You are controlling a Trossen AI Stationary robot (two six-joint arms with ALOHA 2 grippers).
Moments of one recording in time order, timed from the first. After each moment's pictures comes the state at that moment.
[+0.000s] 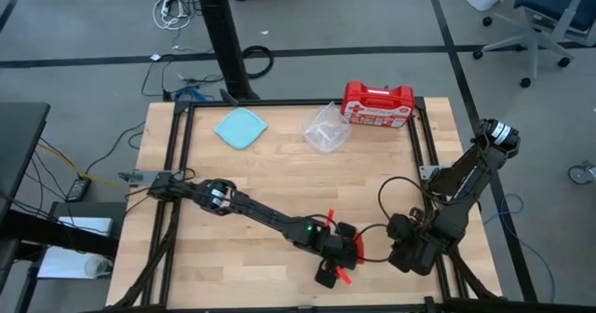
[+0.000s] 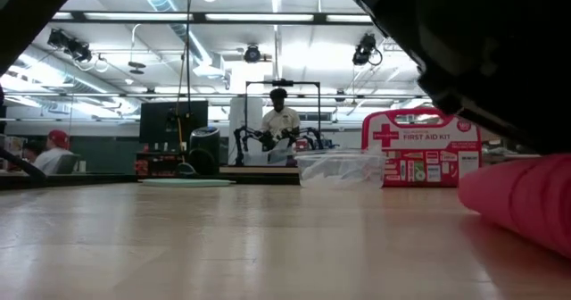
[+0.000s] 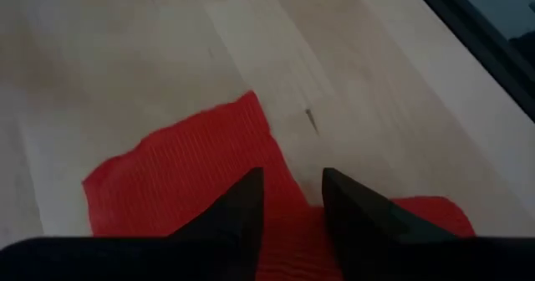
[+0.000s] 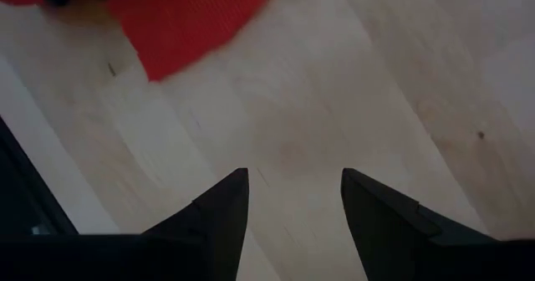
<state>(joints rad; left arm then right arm) -0.35 2.52 2.16 -0.49 -0.03 0.15 0.97 1.39 0.89 -0.90 0.24 1.53</state>
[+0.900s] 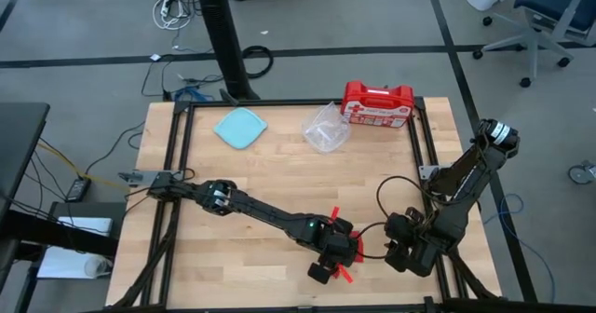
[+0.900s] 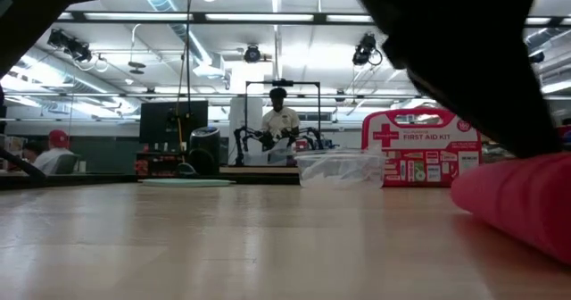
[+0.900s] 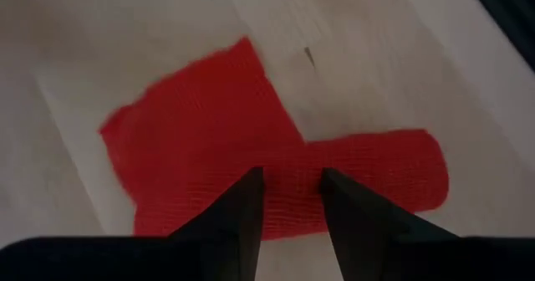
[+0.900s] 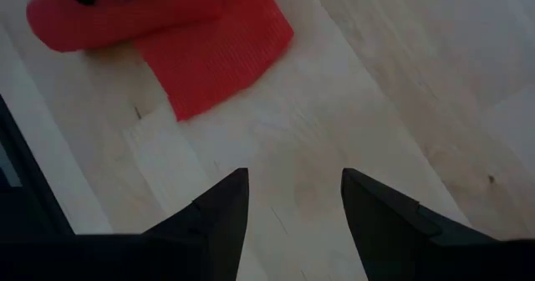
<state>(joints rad) -0.35 2.55 2.35 -0.83 -0.02 0.18 0.97 1.39 0.89 -0.86 0.35 1.53</state>
